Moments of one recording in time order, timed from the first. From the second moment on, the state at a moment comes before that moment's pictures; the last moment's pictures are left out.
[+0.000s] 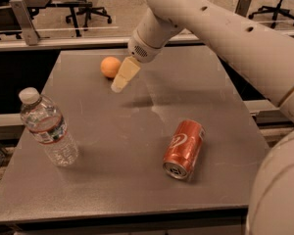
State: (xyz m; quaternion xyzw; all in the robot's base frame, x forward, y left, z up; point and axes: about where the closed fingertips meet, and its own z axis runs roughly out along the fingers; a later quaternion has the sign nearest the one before) arm 0.678 0.039 0.874 -0.55 0.78 0.10 0.27
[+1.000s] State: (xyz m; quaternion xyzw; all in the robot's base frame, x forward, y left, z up) arm 0.718 0.090 0.850 -0.55 0.78 0.11 0.27
